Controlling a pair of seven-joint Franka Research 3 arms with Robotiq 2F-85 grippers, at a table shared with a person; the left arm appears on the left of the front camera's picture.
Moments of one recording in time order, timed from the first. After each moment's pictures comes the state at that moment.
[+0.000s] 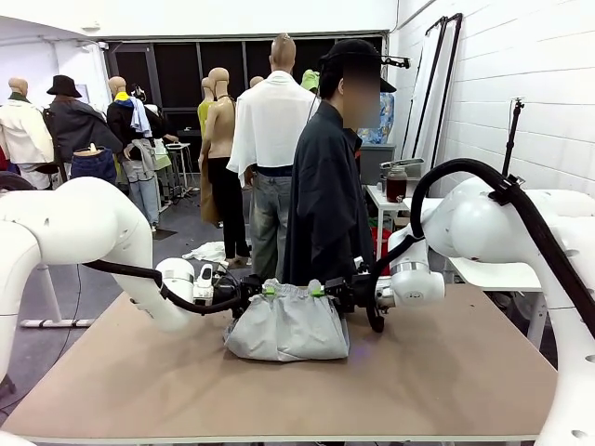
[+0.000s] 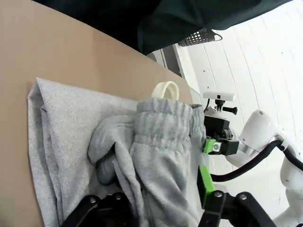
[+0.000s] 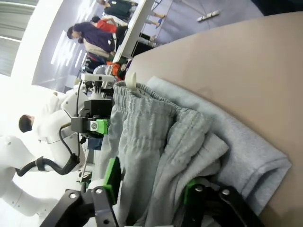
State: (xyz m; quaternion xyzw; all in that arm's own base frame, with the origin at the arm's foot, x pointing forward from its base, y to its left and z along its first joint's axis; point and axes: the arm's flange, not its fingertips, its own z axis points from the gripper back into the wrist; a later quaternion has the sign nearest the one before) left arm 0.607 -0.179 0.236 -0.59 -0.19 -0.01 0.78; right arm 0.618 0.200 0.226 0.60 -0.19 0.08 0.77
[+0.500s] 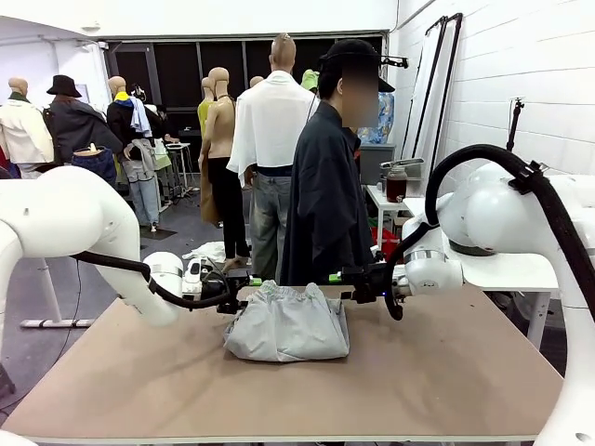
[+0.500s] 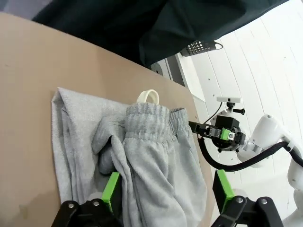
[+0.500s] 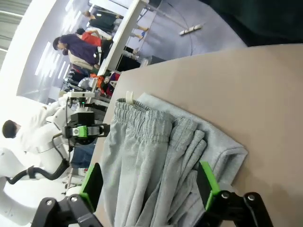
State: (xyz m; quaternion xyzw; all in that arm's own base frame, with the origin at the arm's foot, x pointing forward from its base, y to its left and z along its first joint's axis) left arm 0.588 -0.147 0.266 -0.57 -0.23 -0.01 0.79; right arm 0.612 0.156 0.267 0.56 -0.23 0.06 0.80
